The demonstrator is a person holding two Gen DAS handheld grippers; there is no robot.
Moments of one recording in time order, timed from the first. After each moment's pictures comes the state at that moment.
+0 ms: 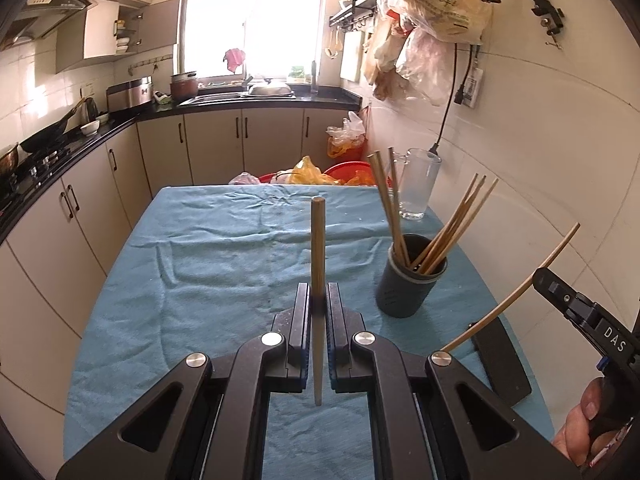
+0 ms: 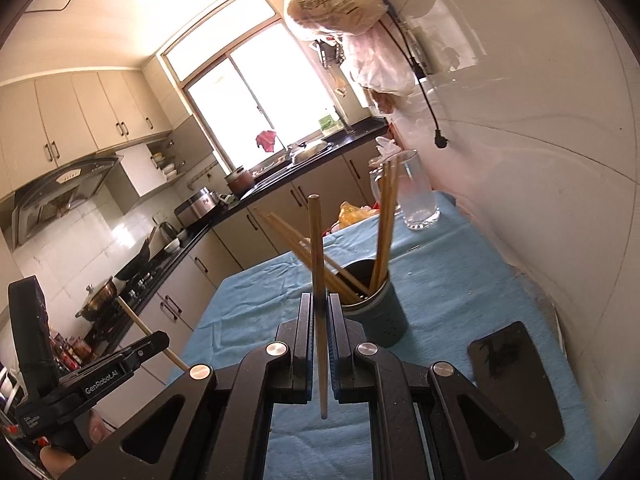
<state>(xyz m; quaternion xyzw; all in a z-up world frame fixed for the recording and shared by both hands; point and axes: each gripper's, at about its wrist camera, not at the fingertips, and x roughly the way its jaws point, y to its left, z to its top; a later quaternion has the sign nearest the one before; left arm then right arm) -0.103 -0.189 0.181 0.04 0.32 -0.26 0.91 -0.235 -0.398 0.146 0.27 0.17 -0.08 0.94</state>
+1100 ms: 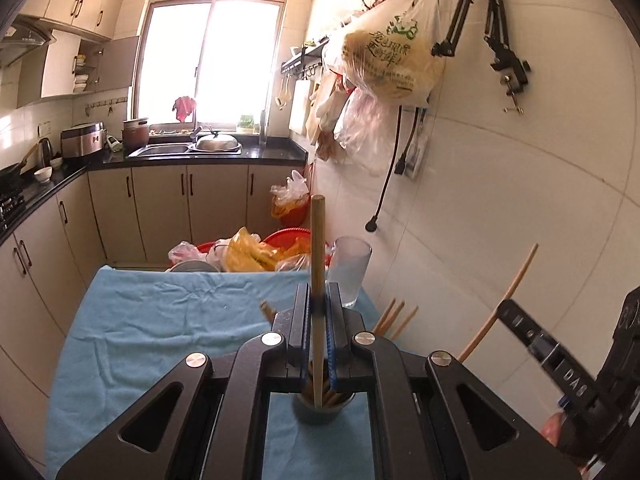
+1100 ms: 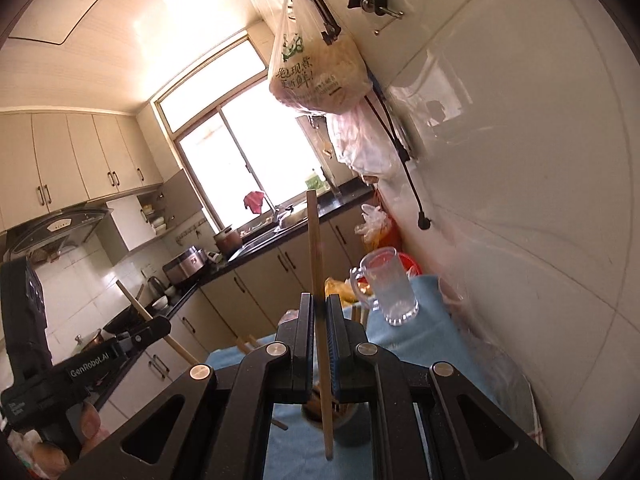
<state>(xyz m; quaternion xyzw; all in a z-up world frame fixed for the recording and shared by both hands) -0.062 -0.288 0.279 0.00 0.24 -0.34 0.91 -0.227 -0.459 0.227 0.26 0.08 -0.12 0.95</state>
